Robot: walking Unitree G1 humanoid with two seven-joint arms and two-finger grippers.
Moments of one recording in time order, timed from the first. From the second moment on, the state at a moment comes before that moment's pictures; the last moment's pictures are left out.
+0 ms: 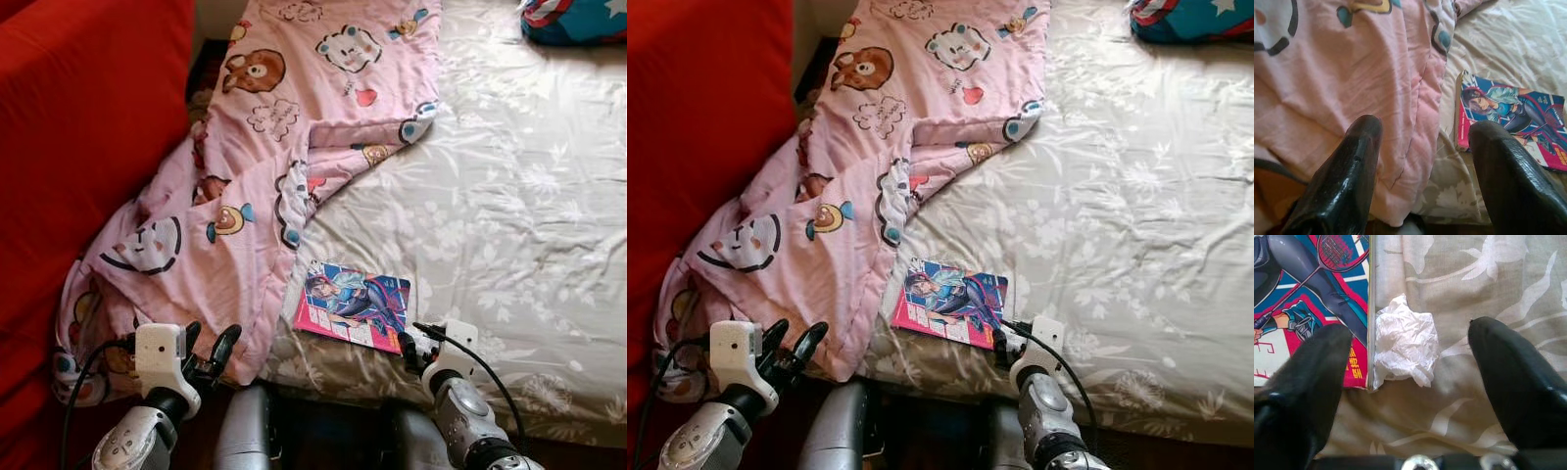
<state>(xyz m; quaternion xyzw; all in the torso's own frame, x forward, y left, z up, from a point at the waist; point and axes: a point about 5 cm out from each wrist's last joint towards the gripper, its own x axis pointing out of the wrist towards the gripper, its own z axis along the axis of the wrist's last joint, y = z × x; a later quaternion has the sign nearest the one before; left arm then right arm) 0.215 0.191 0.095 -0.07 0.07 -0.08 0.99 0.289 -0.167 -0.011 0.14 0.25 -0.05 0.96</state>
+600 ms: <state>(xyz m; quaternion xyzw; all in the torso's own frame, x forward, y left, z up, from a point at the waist) 0.206 0.192 0.097 -0.06 0.08 -0.07 0.99 0.291 -0.167 -0.011 0.13 0.27 -0.05 0.95</state>
